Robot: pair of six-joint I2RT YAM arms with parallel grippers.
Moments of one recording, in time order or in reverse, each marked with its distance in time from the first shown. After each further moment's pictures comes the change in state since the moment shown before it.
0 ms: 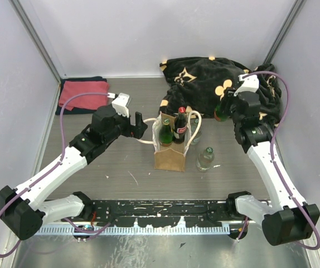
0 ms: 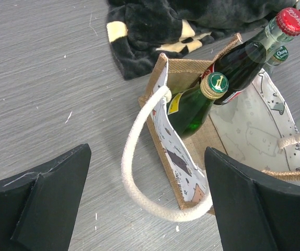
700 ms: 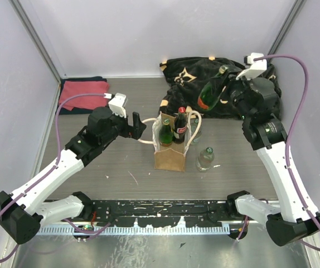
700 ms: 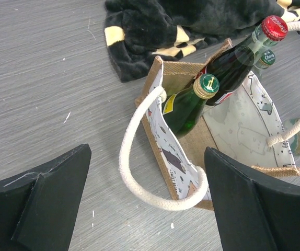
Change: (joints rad) left arm 0.000 -0.049 0.000 -0.021 0.006 -0.014; right arm 0.077 -0.004 0.355 -0.112 -0.190 0.118
